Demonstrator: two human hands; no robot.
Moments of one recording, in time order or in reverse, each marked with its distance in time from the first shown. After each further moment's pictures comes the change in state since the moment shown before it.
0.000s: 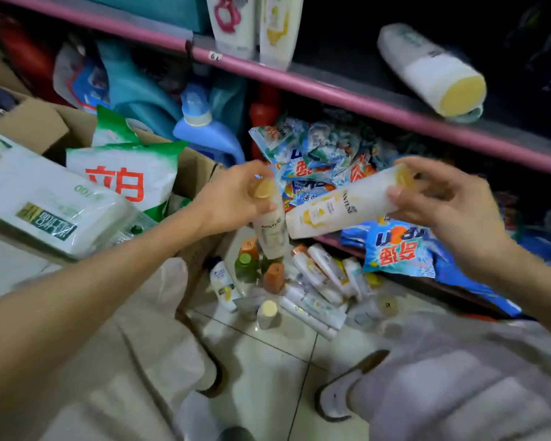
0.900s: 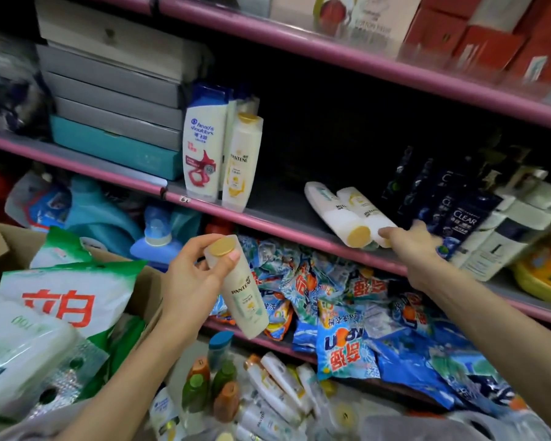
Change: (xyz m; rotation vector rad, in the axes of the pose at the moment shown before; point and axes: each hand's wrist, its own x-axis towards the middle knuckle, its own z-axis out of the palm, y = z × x) left_hand 0.004 0.043 -0.028 -0.852 0.466 0.036; right_hand 0.084 -0.076 -0.048 -0.334 0.583 0.358
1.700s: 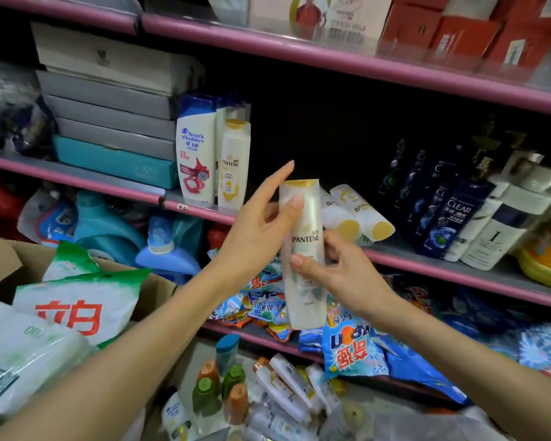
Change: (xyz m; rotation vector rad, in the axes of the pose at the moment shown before) left_hand 0.005 0.089 0.064 -0.070 -0.521 0.195; right_hand -0.103 0.008 0.016 0.206 -0.612 -0.617
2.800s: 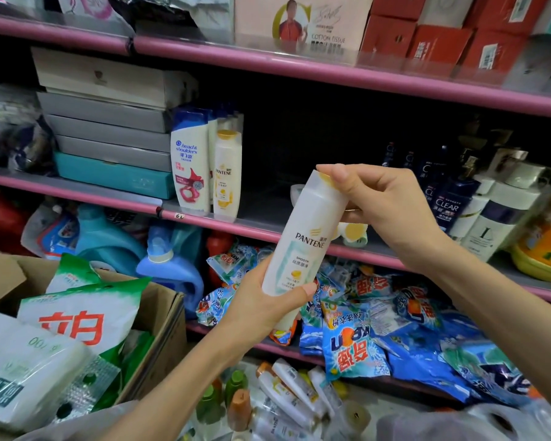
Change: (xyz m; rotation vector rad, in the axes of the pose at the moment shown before) left_hand -0.054 -0.031 0.025 -0.064 -0.066 -0.192; right_hand 0.009 -0.062 -0.058 0.166 0.144 -0.329
